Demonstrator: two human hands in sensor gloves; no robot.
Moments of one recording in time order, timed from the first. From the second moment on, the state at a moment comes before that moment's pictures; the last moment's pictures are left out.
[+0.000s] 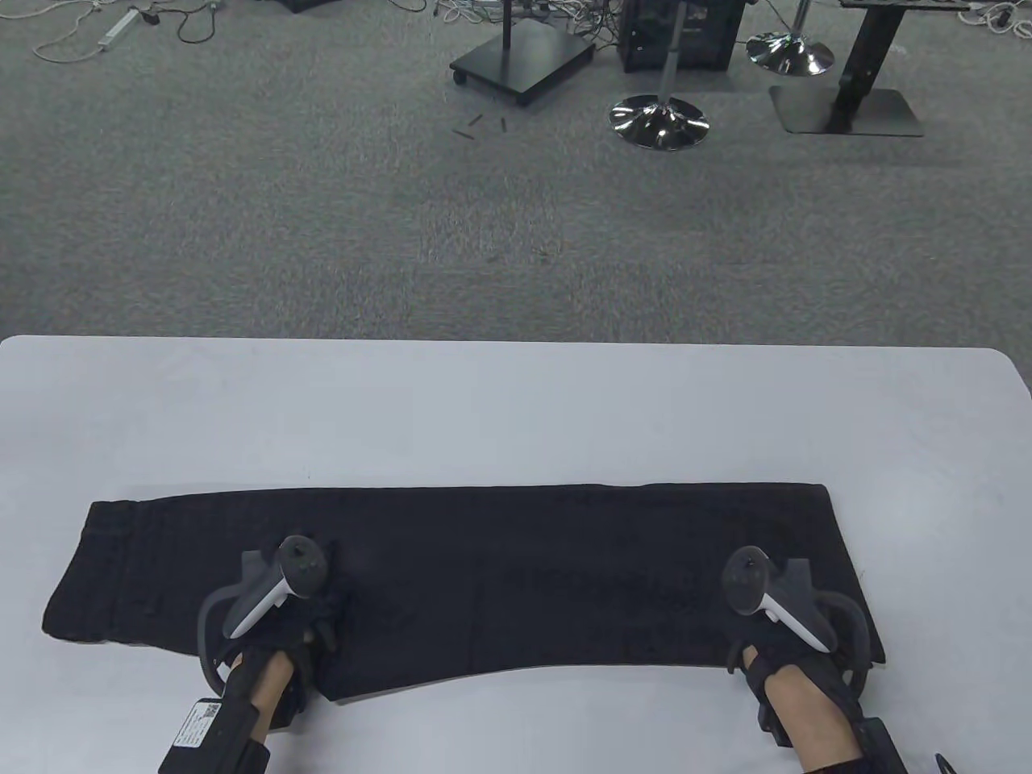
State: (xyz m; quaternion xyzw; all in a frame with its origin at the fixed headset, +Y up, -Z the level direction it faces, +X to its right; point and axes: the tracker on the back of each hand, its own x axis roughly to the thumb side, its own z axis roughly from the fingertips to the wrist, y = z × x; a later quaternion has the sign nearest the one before) left_hand -0.287 -0.797 -0.320 -0.22 0.09 0.06 0.97; right_hand 0.274 -0.764 -0.316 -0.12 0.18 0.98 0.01
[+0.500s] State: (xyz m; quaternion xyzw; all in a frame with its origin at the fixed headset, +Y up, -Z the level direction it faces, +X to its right) left_hand -0.287 -0.798 -0.320 -0.22 0.09 0.07 0.97; right_hand 0.335 -0.789 -0.355 -0.35 0.18 0.90 0.17
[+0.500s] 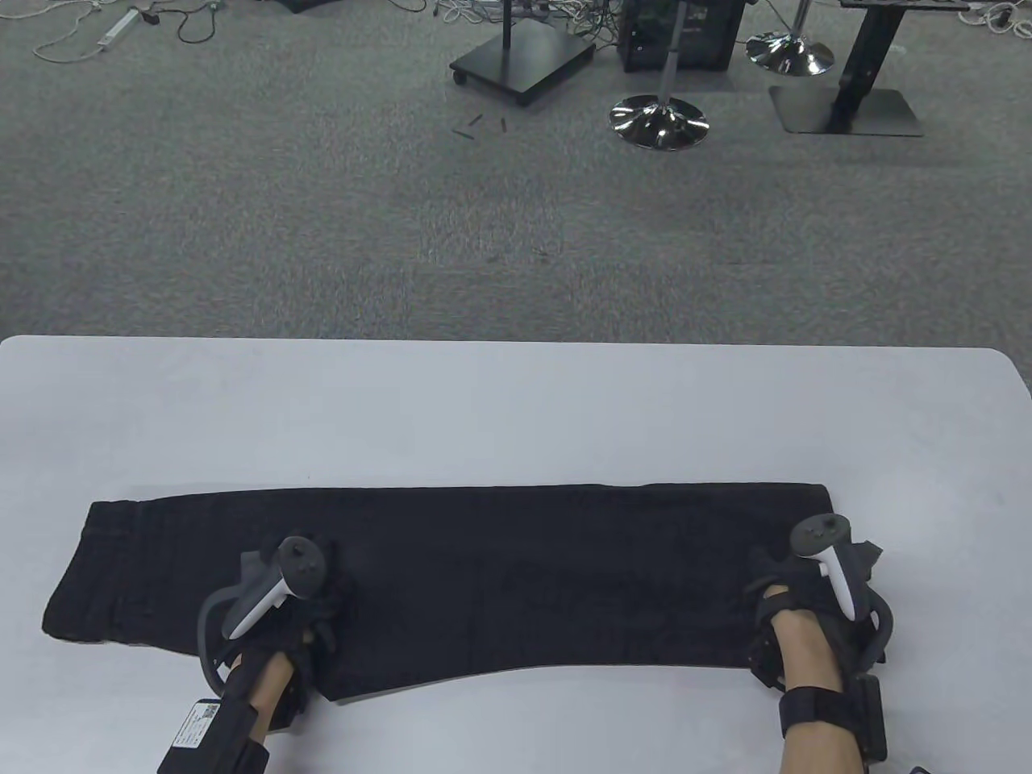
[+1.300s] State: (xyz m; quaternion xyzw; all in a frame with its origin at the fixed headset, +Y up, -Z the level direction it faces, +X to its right) left_hand -0.287 -0.798 -0.320 -0.22 0.09 0.08 0.97; right_hand 0.348 -0.777 -0.363 -0.39 0.11 0.89 0.21
